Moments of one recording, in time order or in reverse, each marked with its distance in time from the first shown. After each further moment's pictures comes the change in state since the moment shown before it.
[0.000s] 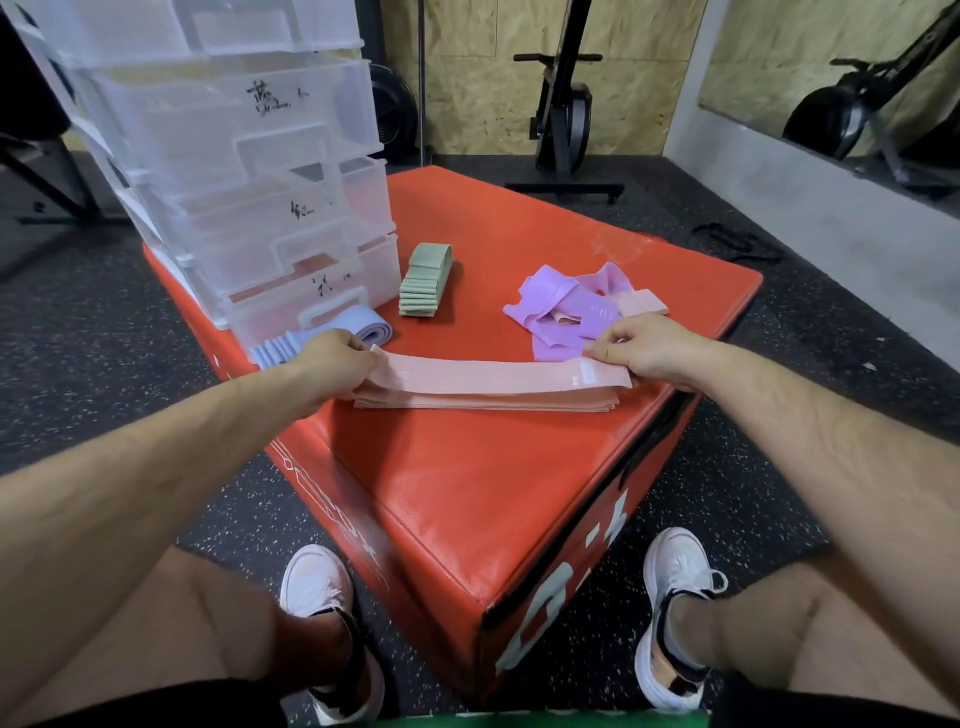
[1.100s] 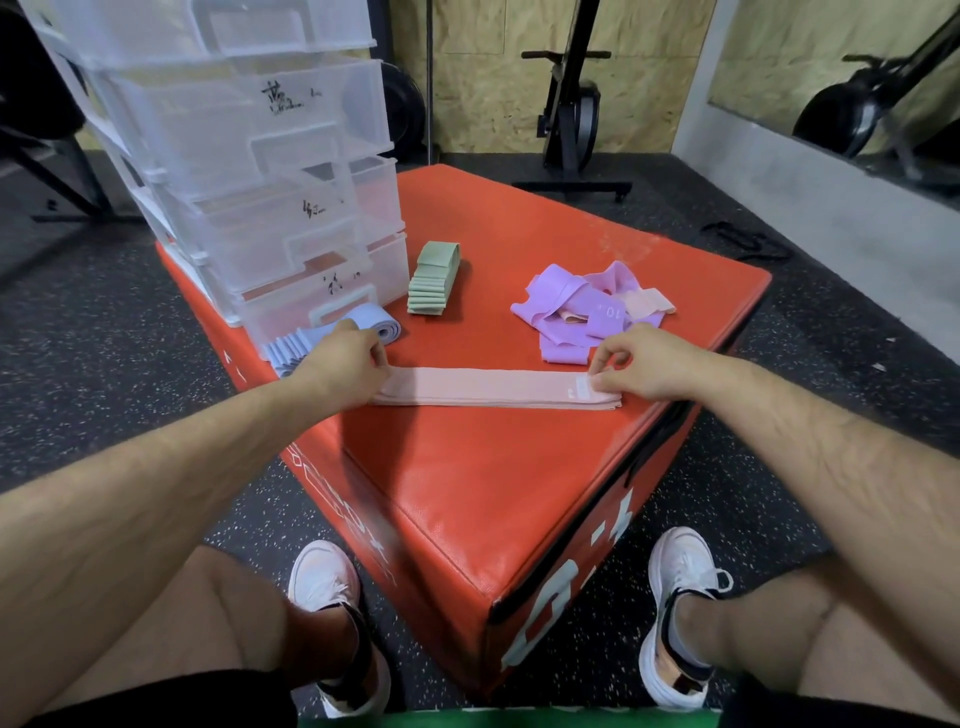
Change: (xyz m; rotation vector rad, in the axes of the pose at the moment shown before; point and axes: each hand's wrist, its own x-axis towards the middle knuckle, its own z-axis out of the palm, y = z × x) left_hand 0.012 -0.018 -0.002 0.541 0.055 0.389; right_hand -0.005 0.004 0.006 -0.366 -0.080 -0.186
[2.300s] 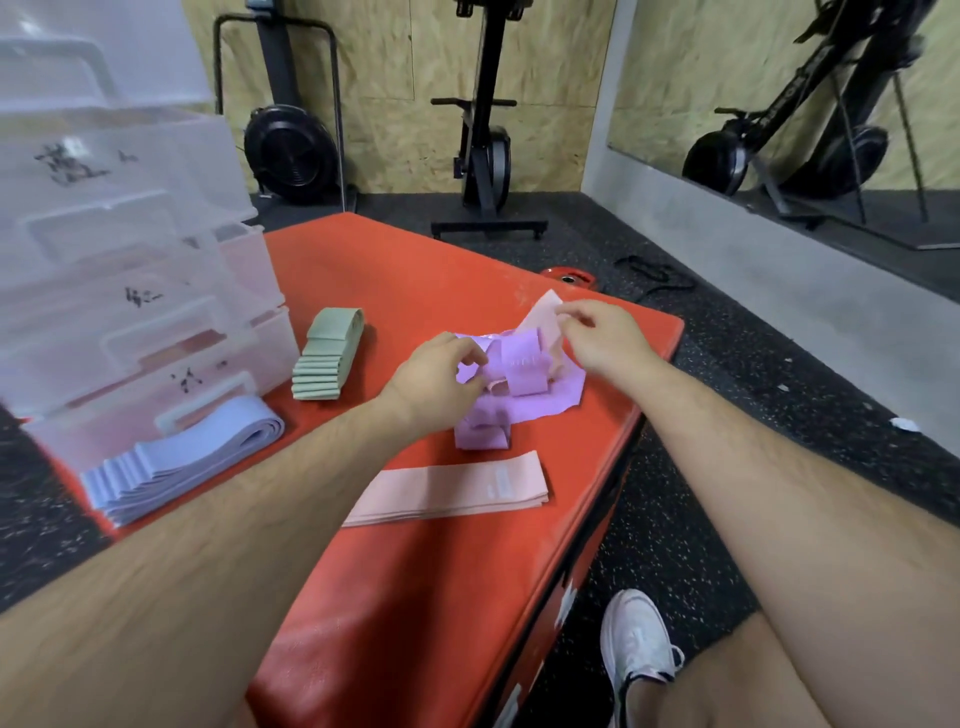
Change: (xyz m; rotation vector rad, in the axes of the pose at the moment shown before) left_hand 0.103 0.182 0.047 -0.329 -0.005 0.374; right_hand 0.081 0.043 -0.059 0.325 0.499 0.189
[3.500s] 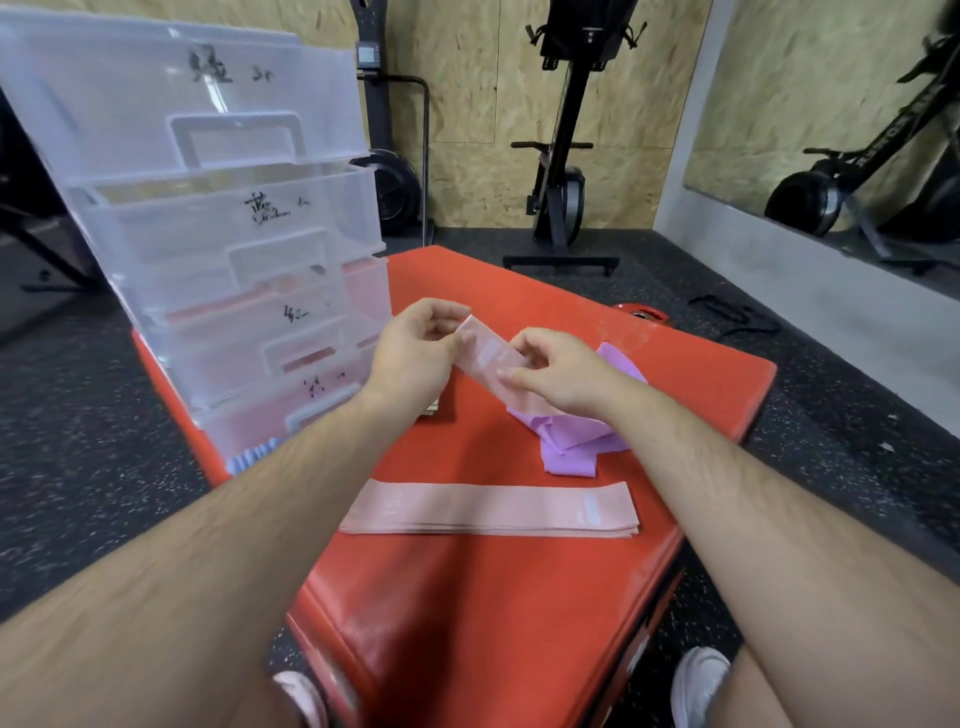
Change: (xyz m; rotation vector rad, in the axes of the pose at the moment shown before) left_hand -0.042 -0.019 -0.103 -0.604 0.456 -0.244; right_hand -0.036 -0.117 0.065 0.128 -0.375 -0.319
